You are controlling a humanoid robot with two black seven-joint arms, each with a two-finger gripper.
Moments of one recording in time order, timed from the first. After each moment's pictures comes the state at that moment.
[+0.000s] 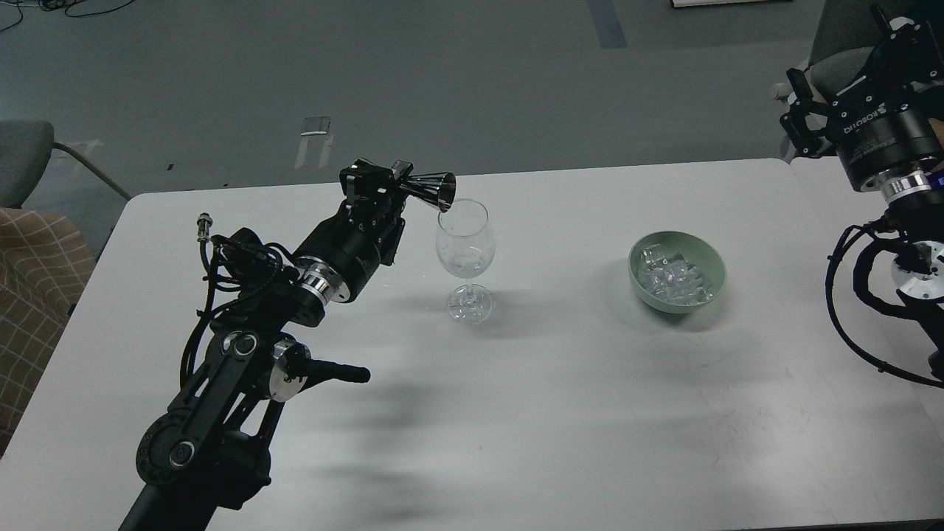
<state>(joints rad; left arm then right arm) -0.27 0.02 -1.25 -1.51 1.13 -0.05 0.20 0.59 -0.52 0.98 0.91 -0.22 0.33 0.46</state>
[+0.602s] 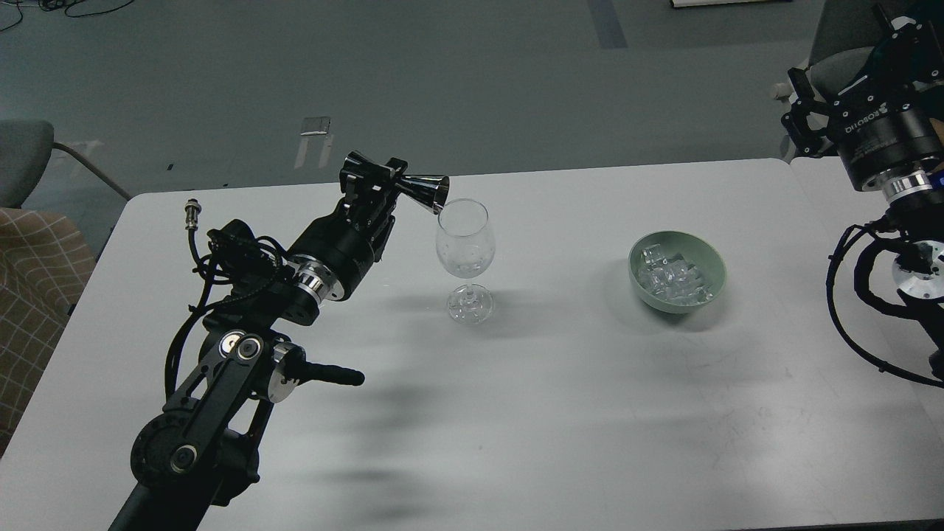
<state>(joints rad) -0.27 0.04 -1.25 -1.52 1.23 -0.04 0.19 0.59 -0.52 0.98 0.90 -0.22 0.33 0.46</state>
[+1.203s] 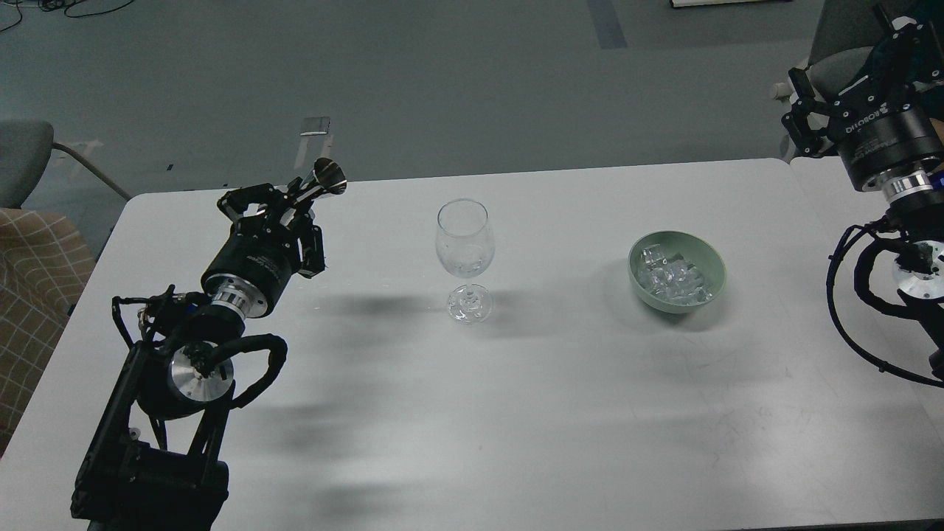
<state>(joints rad) -0.09 0.02 -1.57 -1.53 0.45 0.08 0.22 0.59 -0.51 0.98 0.90 -0.22 0.33 0.46</state>
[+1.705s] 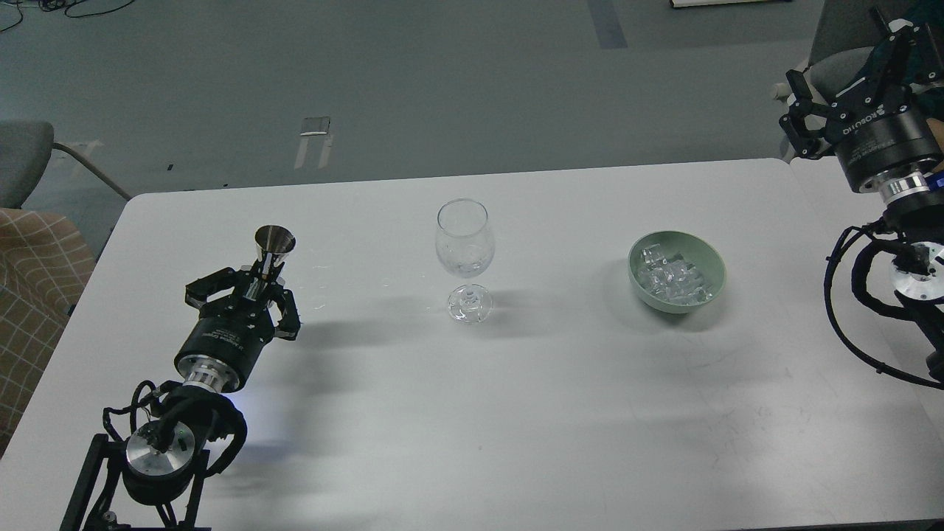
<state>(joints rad) 0.05 -0.04 -1.68 -1.42 0.27 -0.06 0.22 0.59 -0.51 0.98 0.90 -0.22 0.32 0.46</state>
